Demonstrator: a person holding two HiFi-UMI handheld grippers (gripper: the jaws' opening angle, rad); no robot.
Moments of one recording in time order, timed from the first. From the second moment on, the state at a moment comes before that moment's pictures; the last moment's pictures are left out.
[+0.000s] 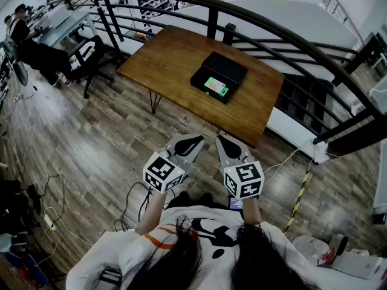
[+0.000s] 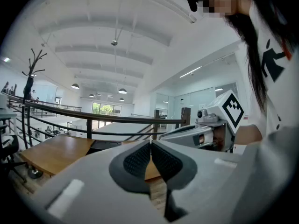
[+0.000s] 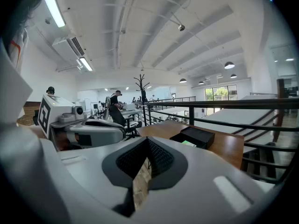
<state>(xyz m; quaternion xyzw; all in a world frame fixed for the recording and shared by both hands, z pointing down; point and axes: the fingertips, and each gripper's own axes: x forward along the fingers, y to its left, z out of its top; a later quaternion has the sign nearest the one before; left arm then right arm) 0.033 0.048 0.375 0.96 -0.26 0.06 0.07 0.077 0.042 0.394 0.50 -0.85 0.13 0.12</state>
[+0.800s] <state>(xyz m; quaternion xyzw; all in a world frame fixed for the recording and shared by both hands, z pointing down) 0.067 0.054 0.376 0.96 -0.27 0.06 0.06 0.116 0.050 0.401 0.49 -0.85 0.15 0.10</state>
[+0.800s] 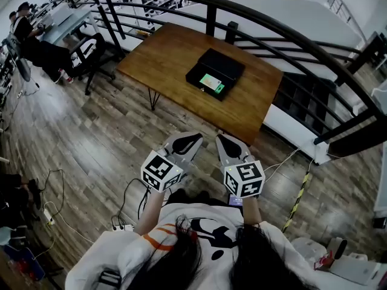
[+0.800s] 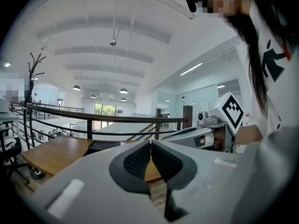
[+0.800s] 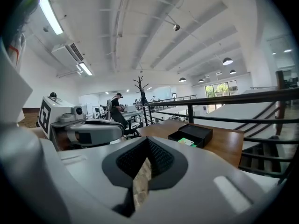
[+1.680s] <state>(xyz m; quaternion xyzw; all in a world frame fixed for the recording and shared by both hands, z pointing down) 0.092 0.037 0.388 0.96 -0.28 0.08 0.06 0.136 0.030 0.417 0.47 -0.86 0.16 0.09</state>
